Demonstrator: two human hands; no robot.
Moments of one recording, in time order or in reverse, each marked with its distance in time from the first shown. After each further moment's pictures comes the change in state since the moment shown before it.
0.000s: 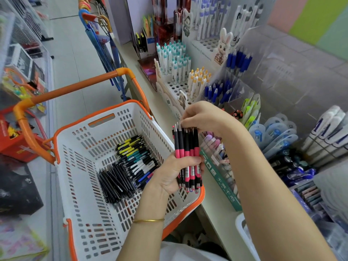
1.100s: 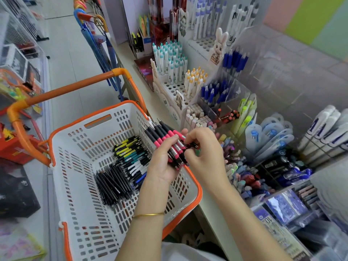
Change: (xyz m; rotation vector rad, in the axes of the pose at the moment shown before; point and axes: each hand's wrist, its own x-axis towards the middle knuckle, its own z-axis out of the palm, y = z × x) left_hand 0.009 0.016 0.009 -0.324 0.324 0.086; right_hand -0.056 0.035 0.083 0.143 0.688 -0.297
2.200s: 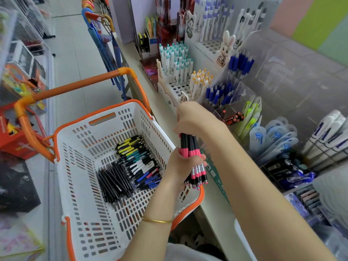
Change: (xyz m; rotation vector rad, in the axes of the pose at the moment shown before) left_hand -0.014 -0.015 0.009 0.684 -0.023 0.056; right_hand 0.107 -0.041 0.009 -0.672 -0.735 0.129
